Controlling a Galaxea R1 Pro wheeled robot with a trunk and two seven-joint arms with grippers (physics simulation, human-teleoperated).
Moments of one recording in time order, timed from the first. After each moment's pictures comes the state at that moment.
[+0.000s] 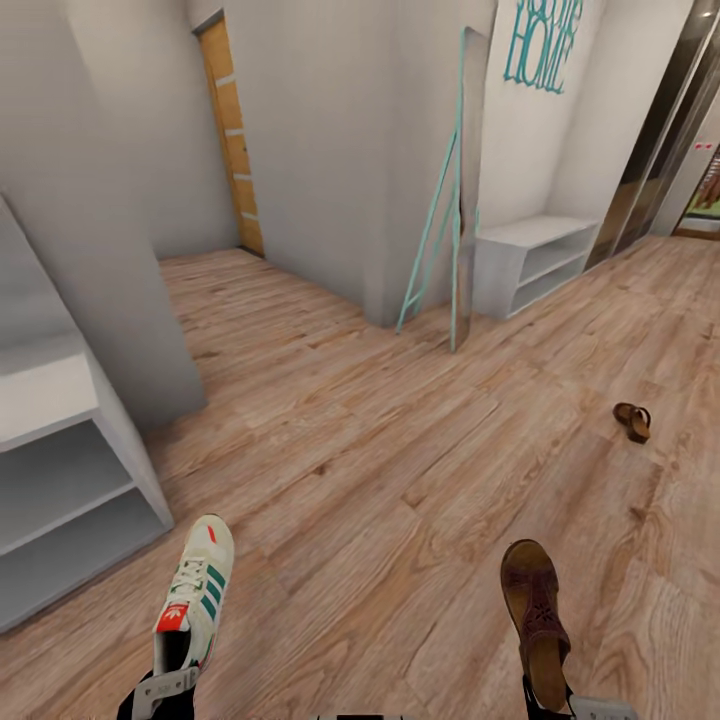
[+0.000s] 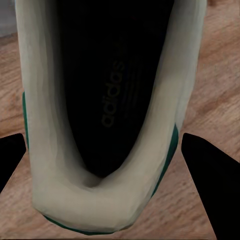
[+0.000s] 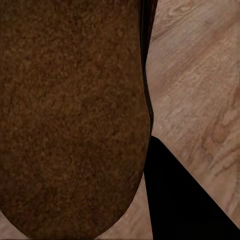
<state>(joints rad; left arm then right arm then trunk) -0.10 0.04 0.26 -0.66 0.05 -0.42 -0.15 -0.03 -0.06 -0.22 -0.72 0.07 -0.48 0.03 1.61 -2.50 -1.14</state>
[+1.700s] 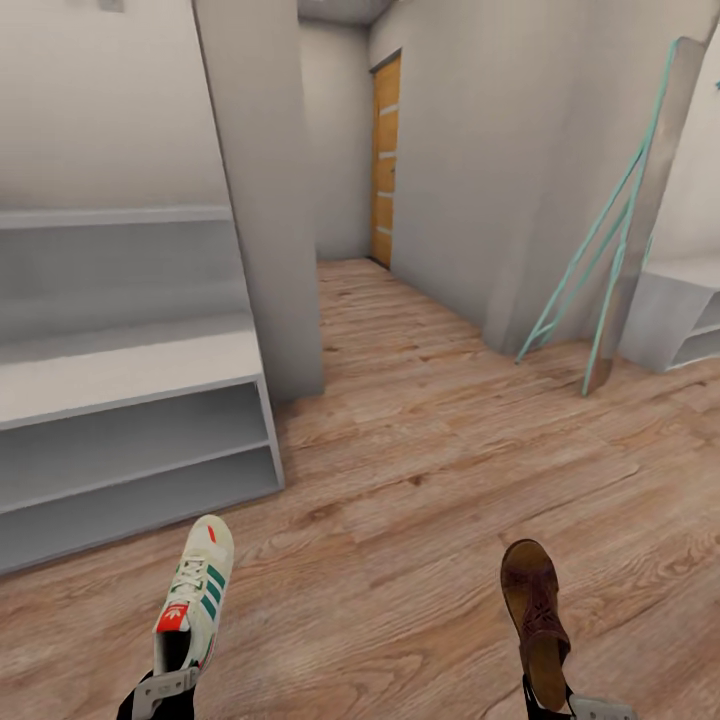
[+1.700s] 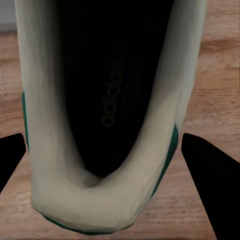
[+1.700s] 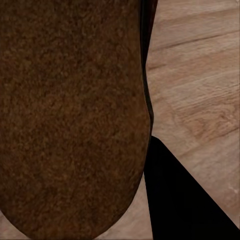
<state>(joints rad) -0.10 0.04 0.26 -0.66 0.05 -0.42 -0.15 -0.03 -0.06 -0.22 -0.72 0.07 -0.48 0.03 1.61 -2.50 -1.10</state>
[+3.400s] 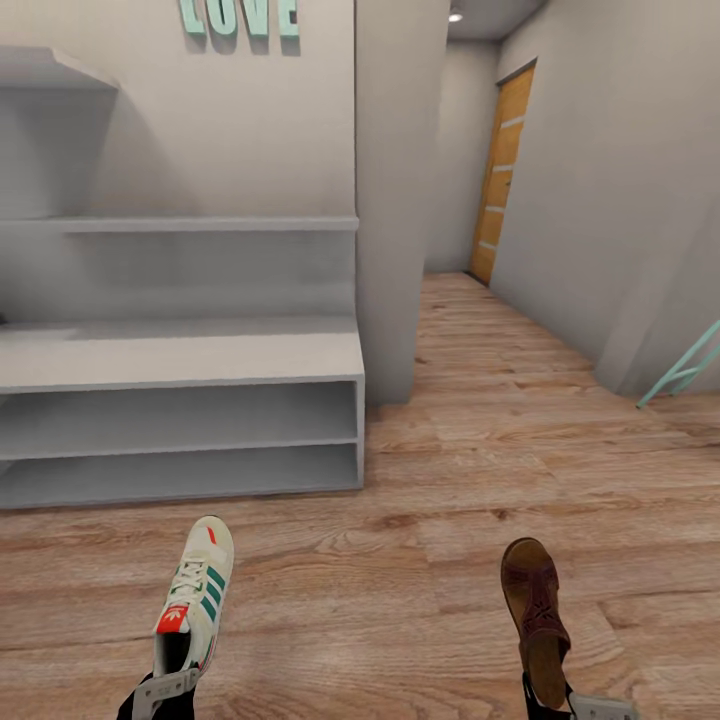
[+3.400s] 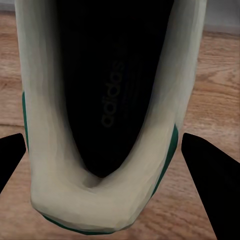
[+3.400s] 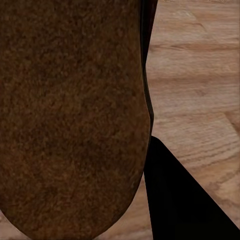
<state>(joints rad) -0.10 0.04 0.26 -0.65 0.05 -0.42 -0.15 -0.03 -0.06 -0.22 -0.73 0.07 -0.48 0.03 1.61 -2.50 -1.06</state>
